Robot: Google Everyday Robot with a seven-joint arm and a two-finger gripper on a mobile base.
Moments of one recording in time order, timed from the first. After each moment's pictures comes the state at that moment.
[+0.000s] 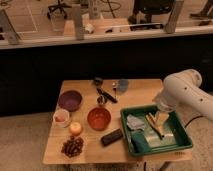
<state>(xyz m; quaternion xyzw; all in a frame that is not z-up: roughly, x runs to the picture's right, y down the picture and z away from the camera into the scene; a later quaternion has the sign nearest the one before) 0.265 0.126 0.723 -0.28 -0.02 0.05 0.96</state>
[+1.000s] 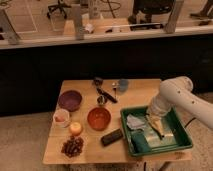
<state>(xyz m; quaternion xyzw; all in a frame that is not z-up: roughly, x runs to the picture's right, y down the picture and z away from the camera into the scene) 0.243 0.153 0.761 -0.30 -0.07 0.07 0.95</state>
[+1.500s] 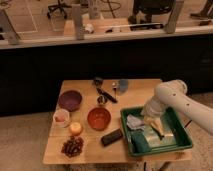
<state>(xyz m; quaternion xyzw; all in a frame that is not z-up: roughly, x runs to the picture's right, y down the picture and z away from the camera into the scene) 0.216 0.163 0.775 -0.30 -0.10 0.05 0.95</state>
